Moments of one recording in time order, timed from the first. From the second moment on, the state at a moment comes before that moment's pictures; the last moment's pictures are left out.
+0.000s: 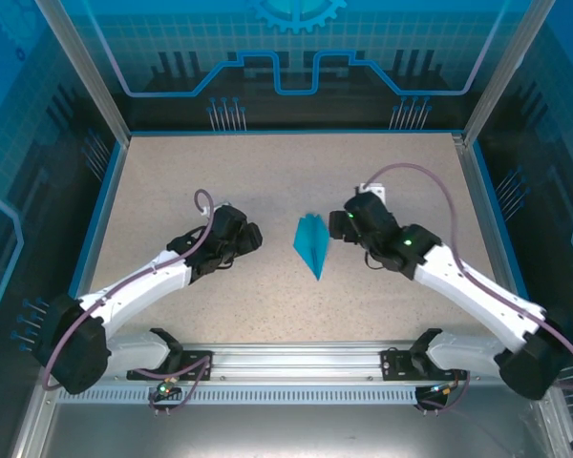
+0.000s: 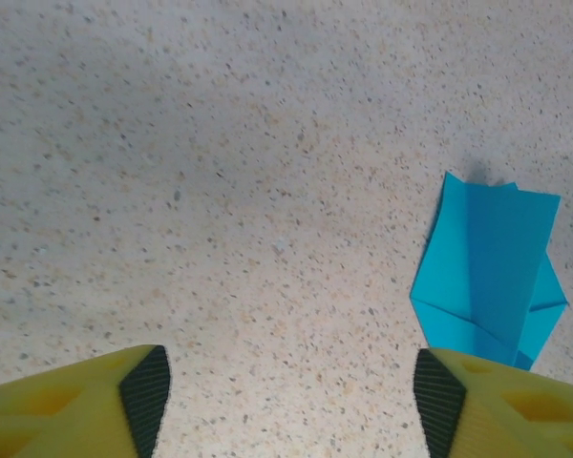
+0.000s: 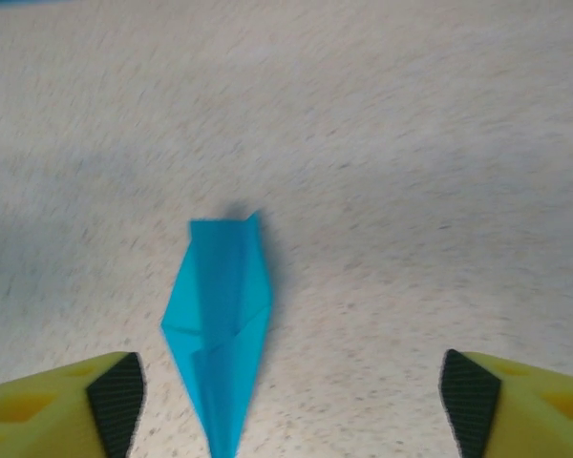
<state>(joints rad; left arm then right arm) -0.56 1.22 0.78 -0.43 -0.23 -0.87 0.69 1.13 1.00 -0.65 0.46 0.58</state>
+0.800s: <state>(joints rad) -0.35 1.06 0.70 -0.50 -0.52 -0.63 0.16 1.12 0.40 0.00 0.44 0.13</state>
